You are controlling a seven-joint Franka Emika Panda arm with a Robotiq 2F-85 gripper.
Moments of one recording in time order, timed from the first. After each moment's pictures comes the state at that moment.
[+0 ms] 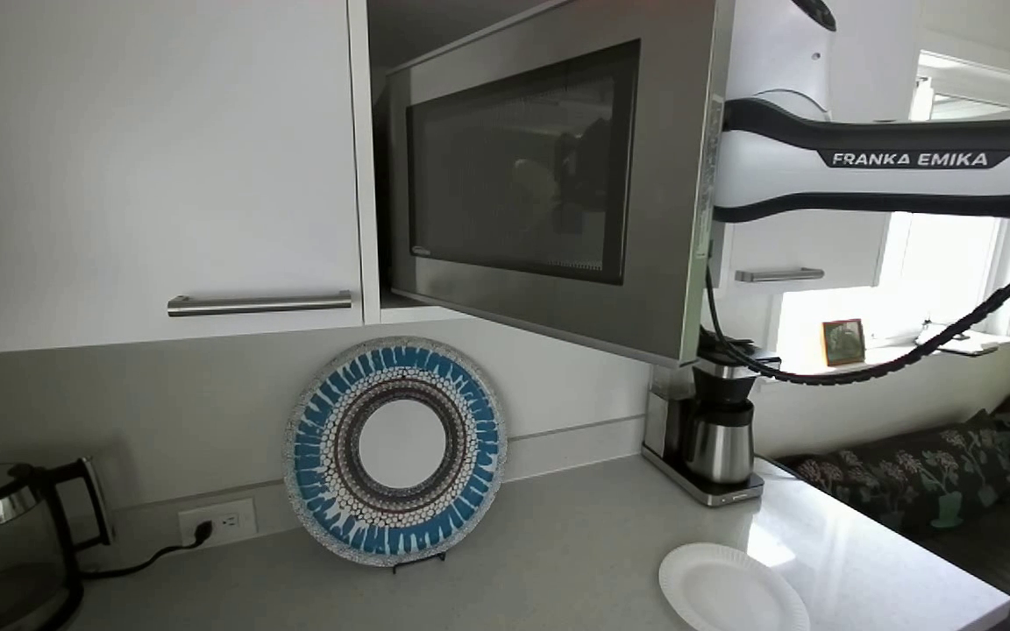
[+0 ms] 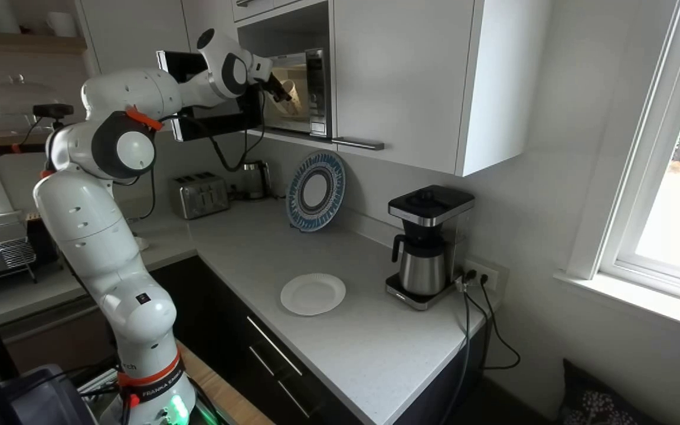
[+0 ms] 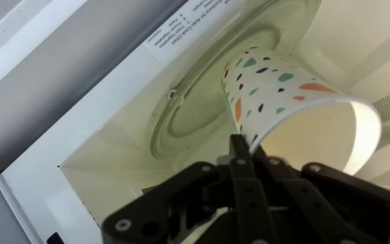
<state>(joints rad) -0.06 -0.17 0.31 -1.60 -0.25 2.52 1.15</state>
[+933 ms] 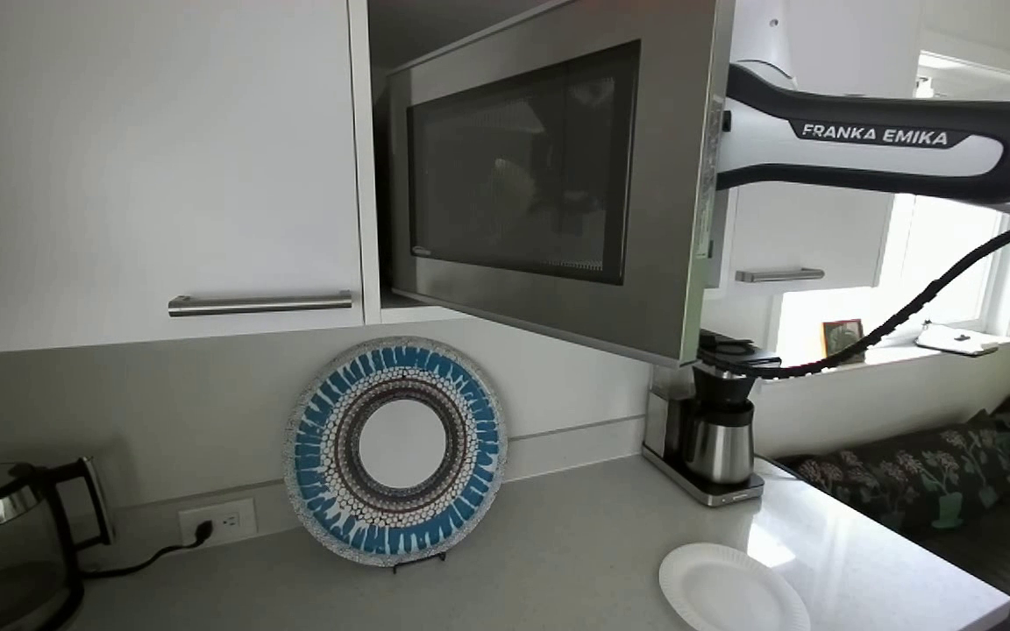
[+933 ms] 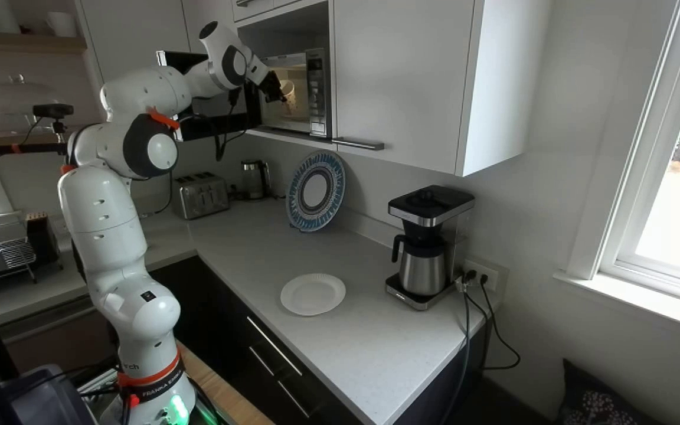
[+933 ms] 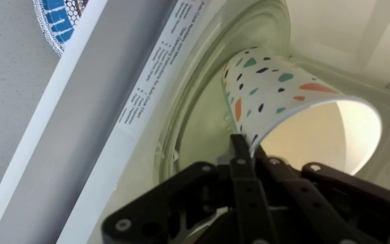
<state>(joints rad) 0.04 -0.04 0.30 -1.39 -0.28 2.32 1.55</state>
